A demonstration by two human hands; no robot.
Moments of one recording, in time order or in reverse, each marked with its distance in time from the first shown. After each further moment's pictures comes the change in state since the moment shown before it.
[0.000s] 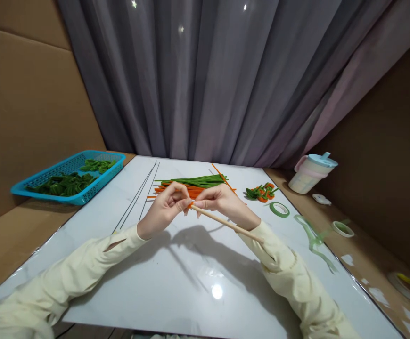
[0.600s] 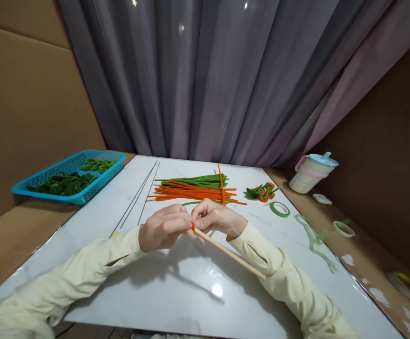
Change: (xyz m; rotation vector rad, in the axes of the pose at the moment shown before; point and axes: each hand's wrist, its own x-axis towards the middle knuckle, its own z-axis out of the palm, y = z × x) left_hand -0.014 0.001 -0.002 0.498 -0.148 0.909; right_hand 0.002 0.021 0.021 0.558 -0.433 0.243
